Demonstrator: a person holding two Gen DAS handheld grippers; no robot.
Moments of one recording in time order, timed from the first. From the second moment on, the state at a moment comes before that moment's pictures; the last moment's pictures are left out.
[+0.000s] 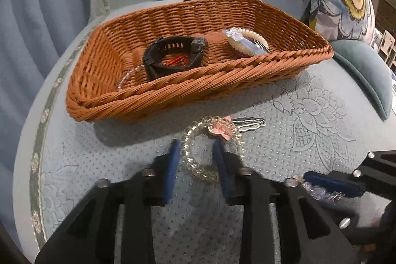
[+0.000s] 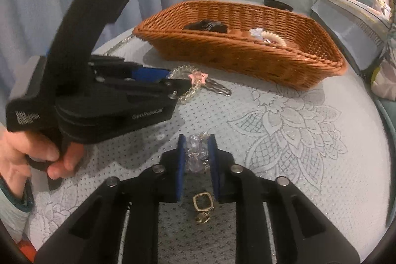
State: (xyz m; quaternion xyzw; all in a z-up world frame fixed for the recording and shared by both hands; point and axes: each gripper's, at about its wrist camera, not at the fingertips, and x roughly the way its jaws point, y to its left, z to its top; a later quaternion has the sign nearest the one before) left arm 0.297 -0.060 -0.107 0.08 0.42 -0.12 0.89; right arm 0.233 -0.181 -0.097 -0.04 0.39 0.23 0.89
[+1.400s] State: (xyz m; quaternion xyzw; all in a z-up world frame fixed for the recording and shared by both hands) left arm 0.346 -0.033 -0.008 -0.02 0.33 -0.15 0.93; right arm 0.359 -0.215 0.007 0.04 0.34 0.19 0.92
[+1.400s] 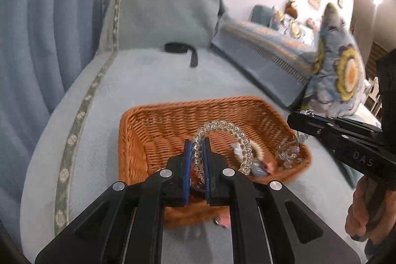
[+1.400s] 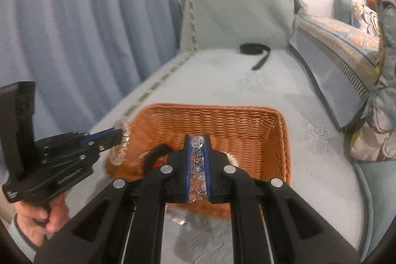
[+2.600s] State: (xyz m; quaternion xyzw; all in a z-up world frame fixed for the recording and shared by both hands) left arm 0.167 0.018 -0.015 -0.07 0.33 -0.19 0.92; right arm 0.179 -0.214 -0.055 0.03 0.41 0.13 0.90
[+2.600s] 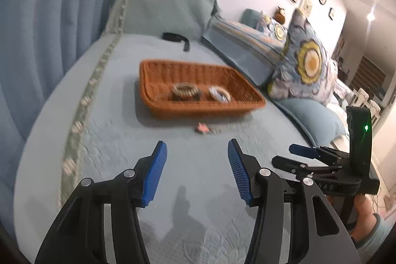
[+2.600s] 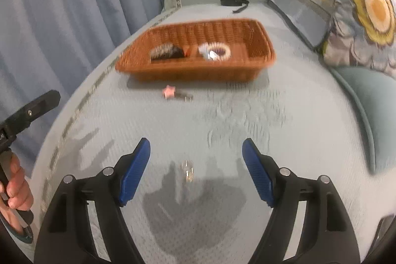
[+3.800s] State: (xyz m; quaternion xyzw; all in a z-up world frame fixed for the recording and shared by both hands) left arm 0.283 -0.079 -0.100 0.06 0.44 -0.32 0.84; right arm 0.188 -0.200 -0.102 0.01 0.42 0.15 0.90
